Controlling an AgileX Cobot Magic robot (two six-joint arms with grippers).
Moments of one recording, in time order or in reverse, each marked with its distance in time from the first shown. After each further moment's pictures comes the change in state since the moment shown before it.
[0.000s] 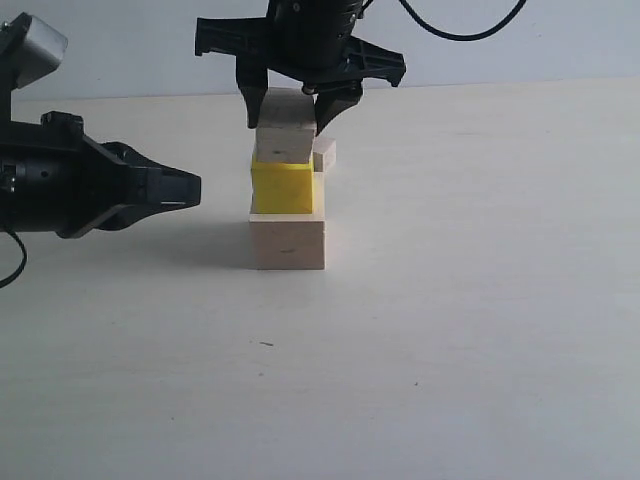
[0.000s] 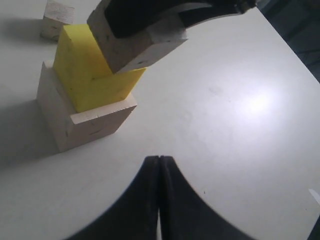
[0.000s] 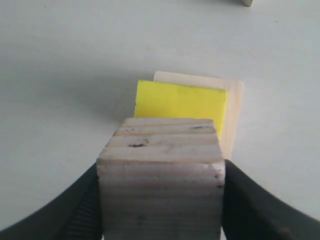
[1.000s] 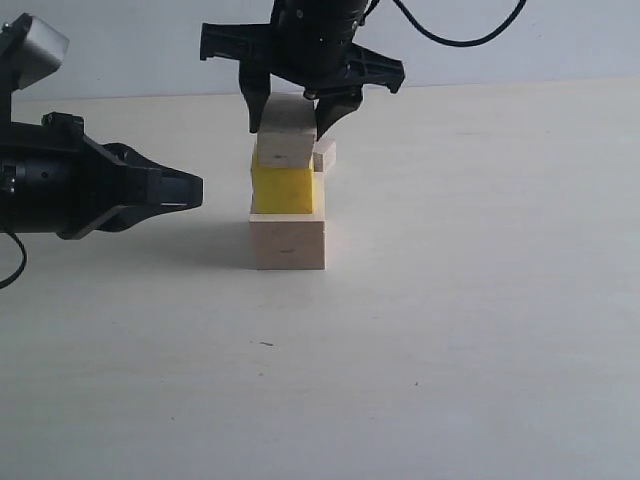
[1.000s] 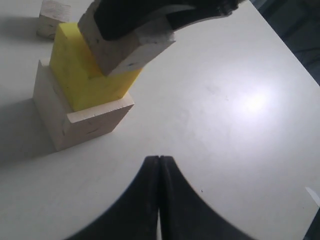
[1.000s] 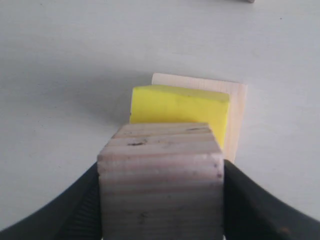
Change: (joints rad) left arm 0.000 0.000 0.000 0.000 -0.010 -0.002; right arm -0.013 0.026 0.000 0.026 -0.010 -0.020
